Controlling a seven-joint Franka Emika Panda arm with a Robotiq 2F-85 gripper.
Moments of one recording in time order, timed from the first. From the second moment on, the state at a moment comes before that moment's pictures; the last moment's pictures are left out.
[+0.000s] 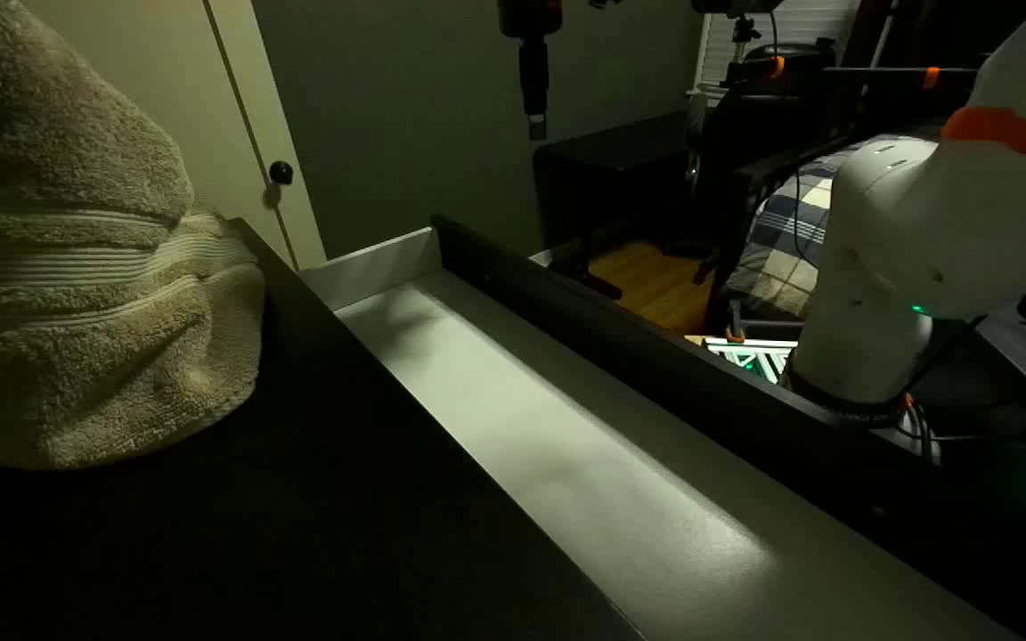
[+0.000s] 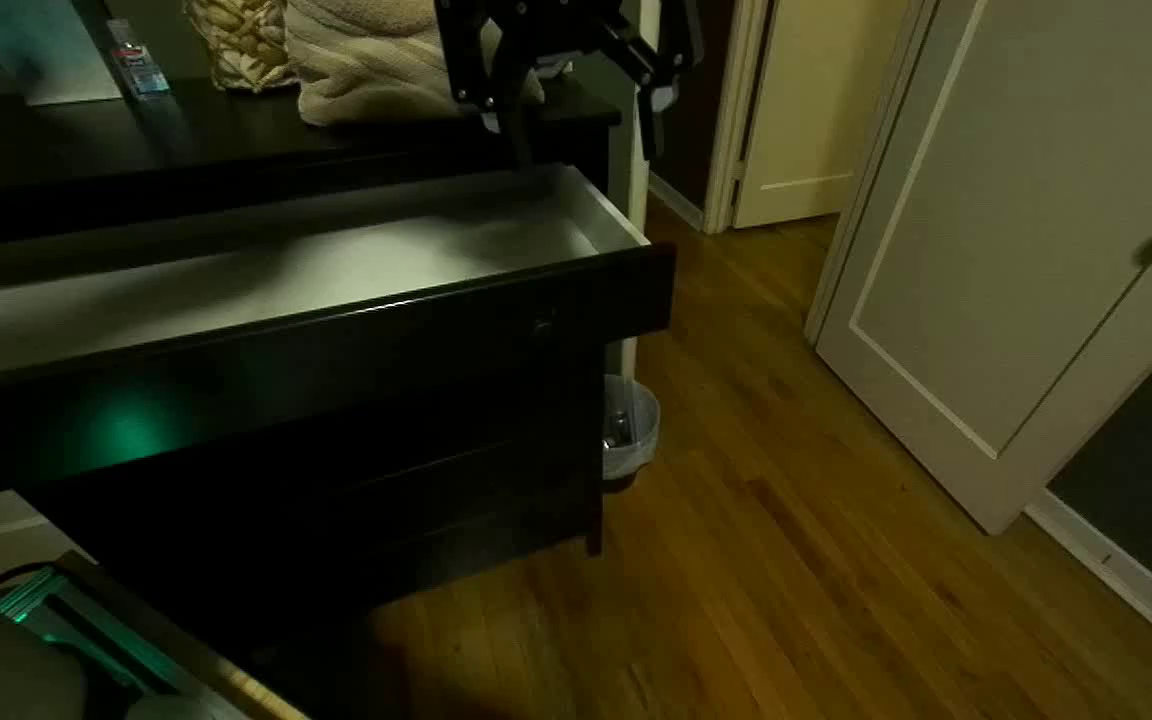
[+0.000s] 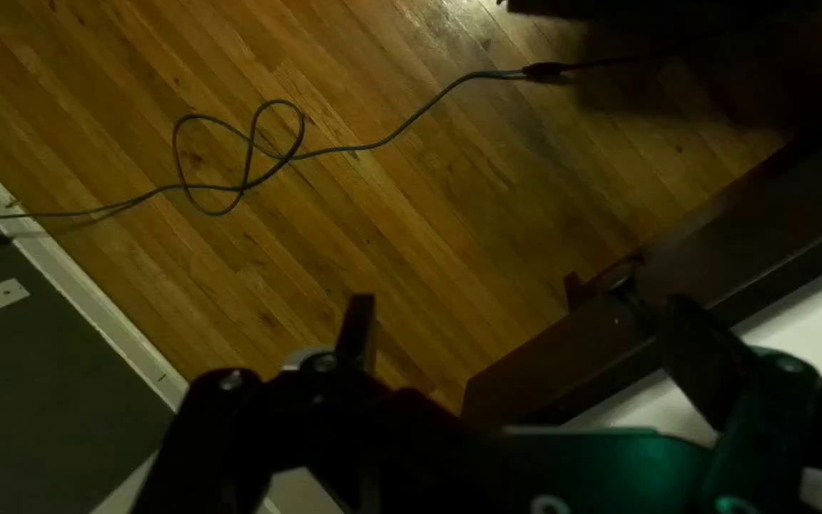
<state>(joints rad) -0.16 -0.47 -0.17 -2.27 -0.32 1.84 -0.33</state>
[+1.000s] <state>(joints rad) -0.09 -0.52 -0.30 -2.49 -0.15 2.06 -0.62</state>
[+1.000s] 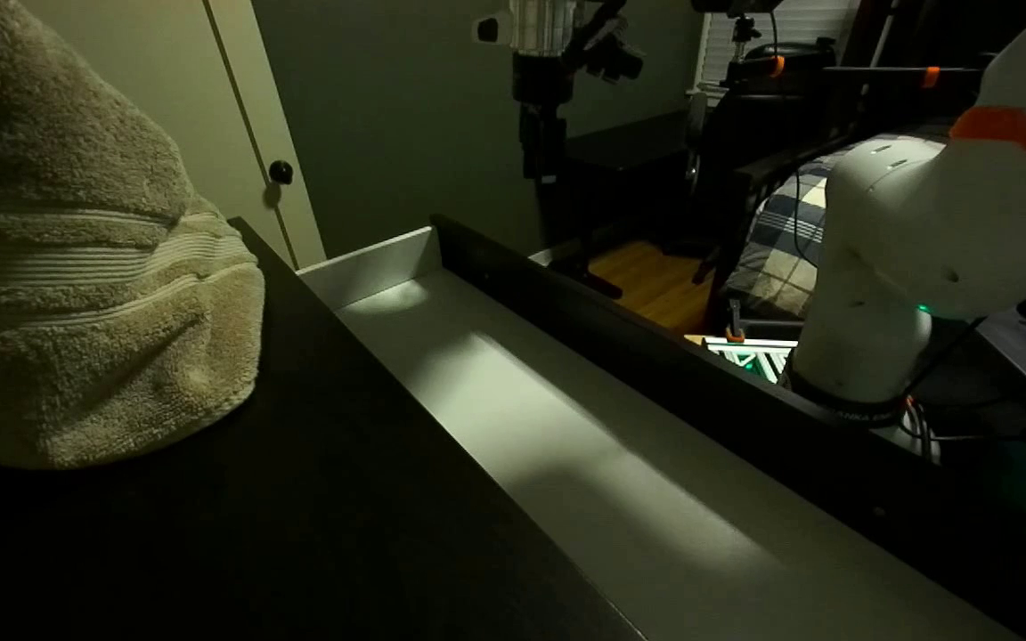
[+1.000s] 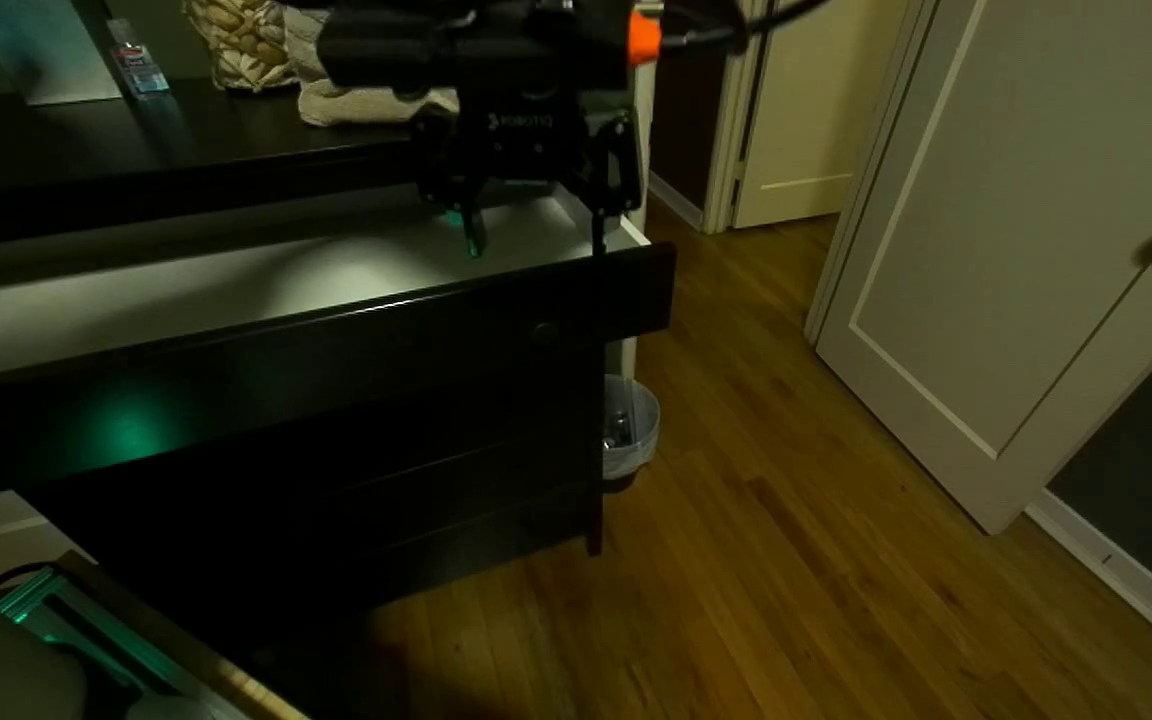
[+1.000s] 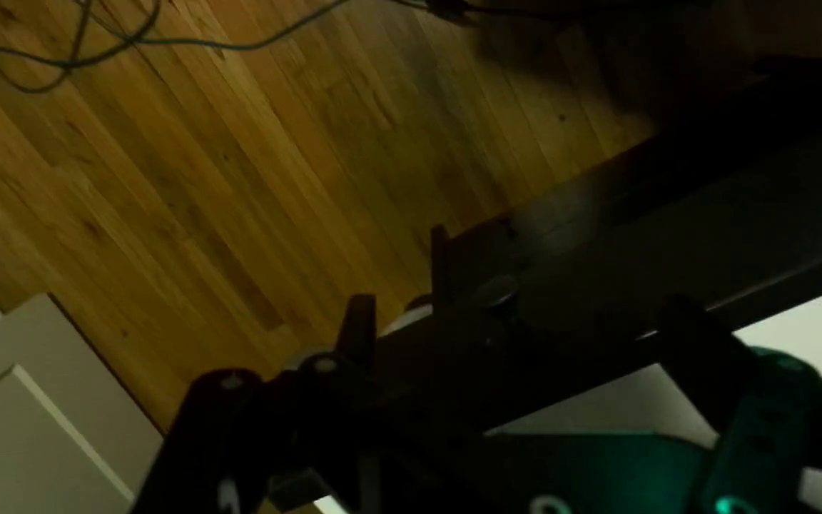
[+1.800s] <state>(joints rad) -0.01 -0.52 -0.38 -2.74 0.07 2.43 -1.00</state>
